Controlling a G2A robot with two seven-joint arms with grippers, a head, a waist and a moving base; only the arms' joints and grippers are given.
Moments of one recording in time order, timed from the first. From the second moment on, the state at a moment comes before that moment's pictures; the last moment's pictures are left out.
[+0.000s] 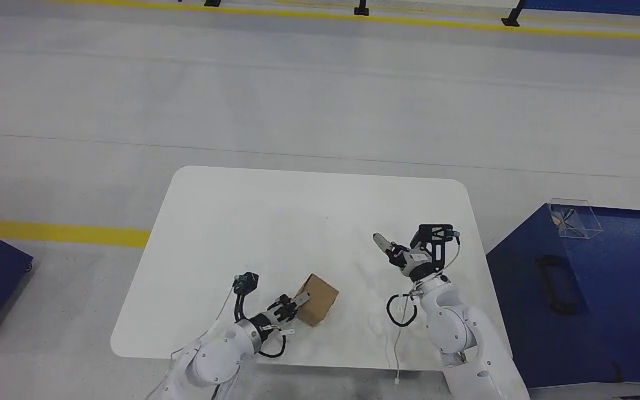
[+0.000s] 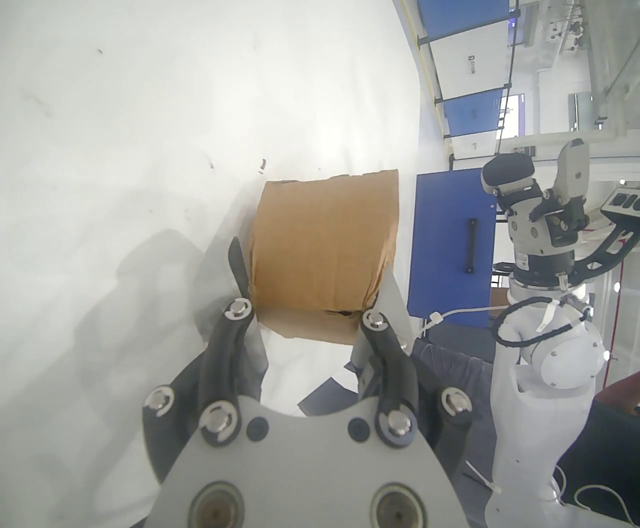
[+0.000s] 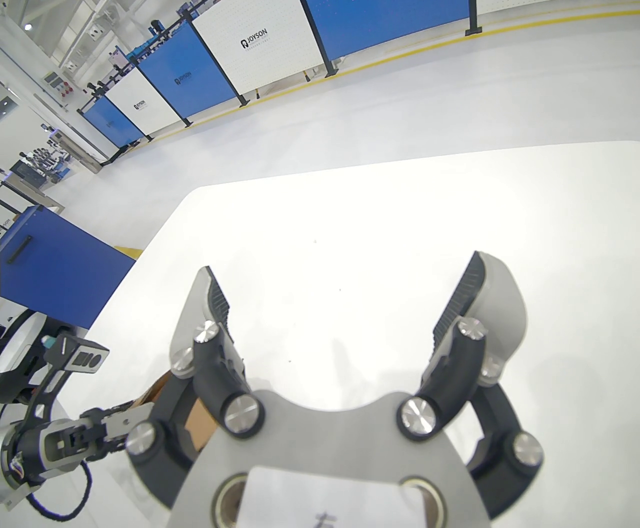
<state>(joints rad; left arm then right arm) 1.39 -1.34 -1.21 -1.51 0.36 0.02 -0.50 -1.37 -1.33 1.44 -1.62 -0.97 -0.10 0.21</state>
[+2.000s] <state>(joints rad) 1.41 -1.39 -0.98 -1.53 1.14 0.10 0.02 -1.37 -1.33 1.44 -1.62 -0.97 -0.10 0.21</state>
